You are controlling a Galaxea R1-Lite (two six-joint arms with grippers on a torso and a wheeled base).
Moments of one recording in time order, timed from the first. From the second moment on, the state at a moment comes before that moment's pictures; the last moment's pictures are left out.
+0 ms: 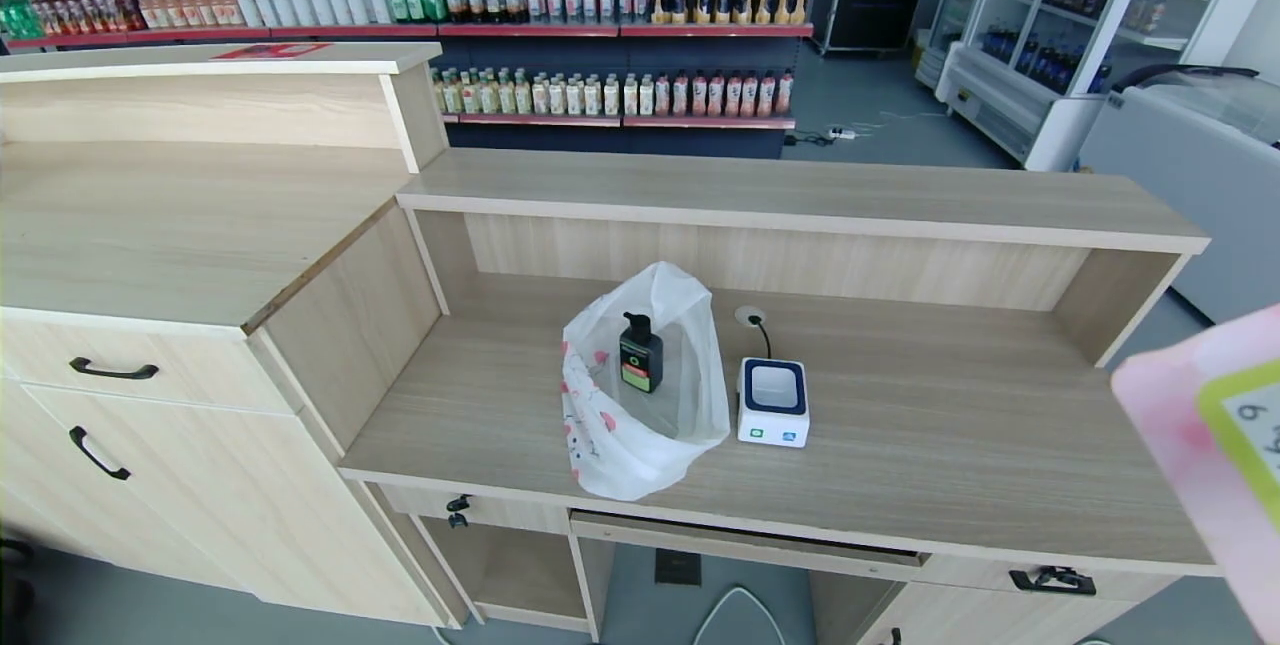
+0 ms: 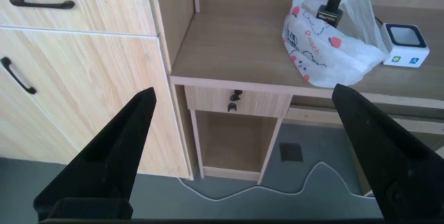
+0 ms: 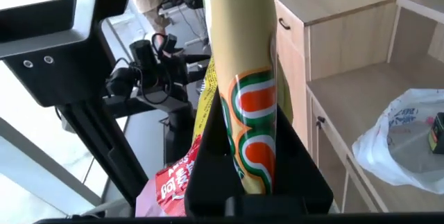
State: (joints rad) left arm 0.00 0.00 0.00 0.00 -0.03 0.00; right arm 0.03 0.84 -0.76 -0.32 1.32 0.28
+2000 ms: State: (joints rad) left arm 0.00 0.00 0.00 0.00 -0.03 0.00; right arm 0.11 0.93 -0.76 -0.27 1.28 0.09
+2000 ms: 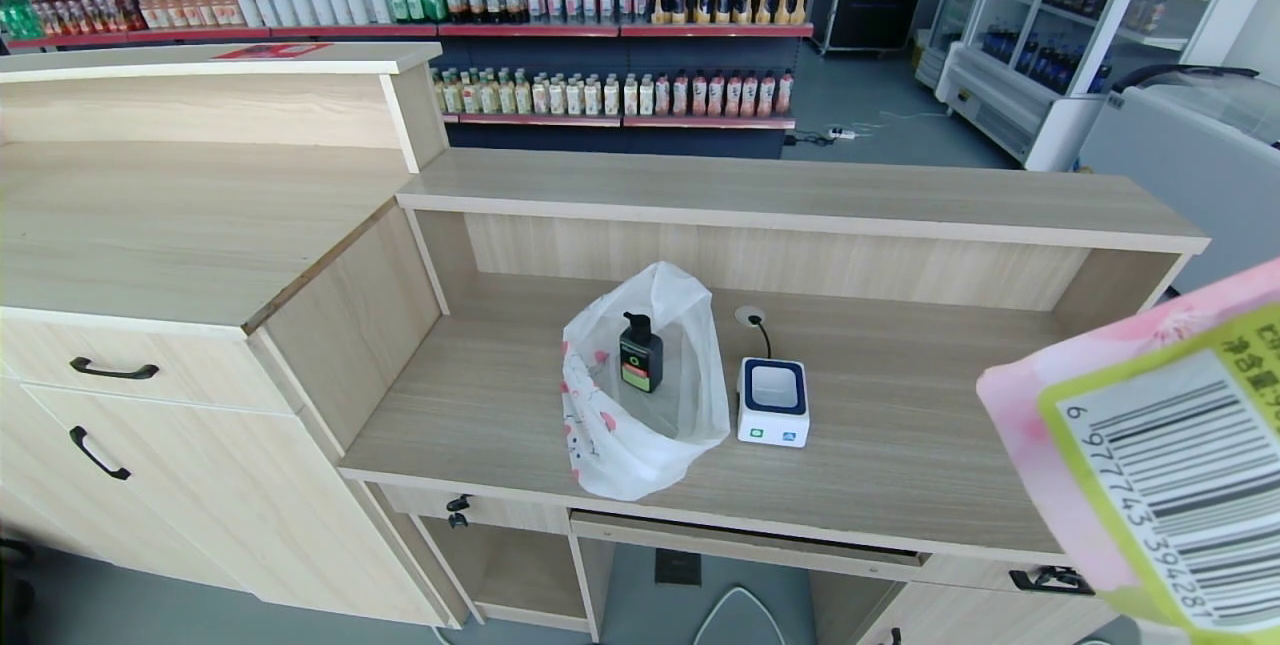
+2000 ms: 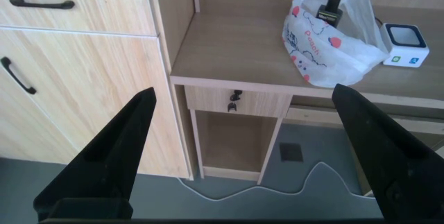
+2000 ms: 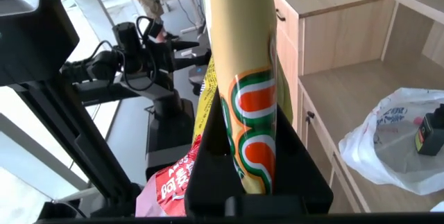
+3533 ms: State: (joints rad) left arm 0.00 0.00 0.00 0.00 -0.03 0.00; right arm -0.55 0.99 -0.70 0.33 1.13 -0.94
